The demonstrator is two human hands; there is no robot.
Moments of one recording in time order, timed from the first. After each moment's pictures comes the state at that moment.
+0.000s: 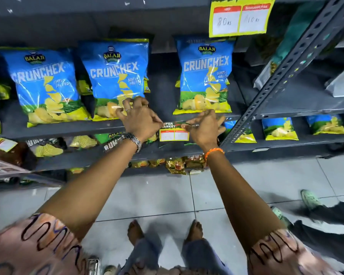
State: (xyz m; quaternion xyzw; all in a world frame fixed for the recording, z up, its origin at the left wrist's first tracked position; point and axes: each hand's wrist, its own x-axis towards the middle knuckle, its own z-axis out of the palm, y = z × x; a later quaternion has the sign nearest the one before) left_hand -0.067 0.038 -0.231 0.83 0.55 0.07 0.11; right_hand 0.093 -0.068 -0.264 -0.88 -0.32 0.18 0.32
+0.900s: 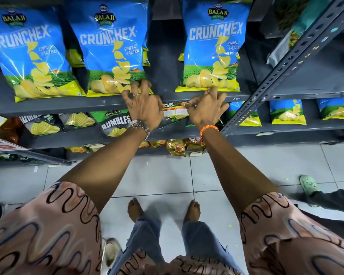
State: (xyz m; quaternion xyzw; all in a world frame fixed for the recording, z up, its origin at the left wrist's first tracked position) left_hand -0.048 0.052 -0.274 0.84 0.53 0.11 -0.03; right_hand 0.110 -0.025 -0.292 -0.92 -0.34 0.05 0.21
